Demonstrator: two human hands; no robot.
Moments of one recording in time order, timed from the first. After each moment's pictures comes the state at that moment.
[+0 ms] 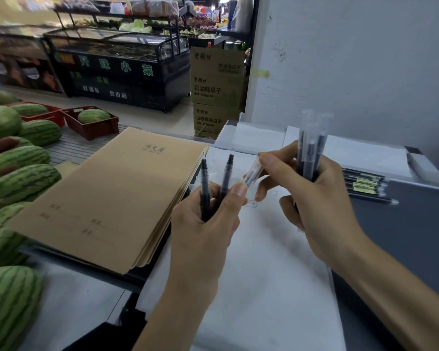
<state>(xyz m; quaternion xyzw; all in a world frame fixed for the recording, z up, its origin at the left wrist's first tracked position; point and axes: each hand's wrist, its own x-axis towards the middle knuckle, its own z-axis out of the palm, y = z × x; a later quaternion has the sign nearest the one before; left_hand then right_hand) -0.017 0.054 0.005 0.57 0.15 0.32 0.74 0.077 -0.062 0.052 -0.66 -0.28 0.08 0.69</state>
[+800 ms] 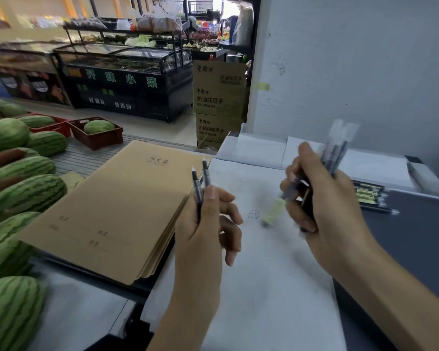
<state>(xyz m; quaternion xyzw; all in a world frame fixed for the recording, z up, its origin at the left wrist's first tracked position) -0.015 0.057 0.005 0.52 0.13 0.33 0.78 0.088 -0.064 0.053 -0.61 -0.13 0.13 0.77</state>
